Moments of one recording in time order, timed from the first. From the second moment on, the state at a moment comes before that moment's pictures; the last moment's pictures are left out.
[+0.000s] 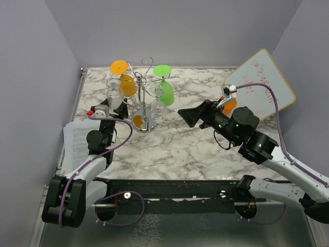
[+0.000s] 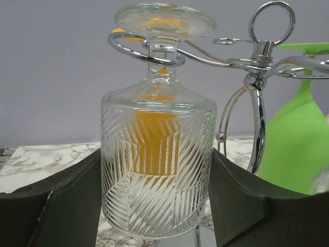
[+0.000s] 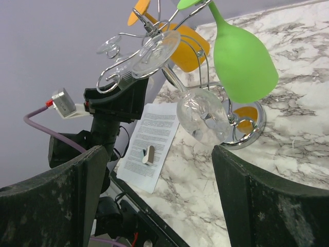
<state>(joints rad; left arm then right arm) -0.17 1.05 0.26 1.23 0.02 -0.13 0.91 0.91 1.00 -0.12 0.19 0.66</state>
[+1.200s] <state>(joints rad) -0.16 0.97 0.25 1.12 0.04 -0.25 0.91 0.91 1.00 -0.12 0.20 0.66</state>
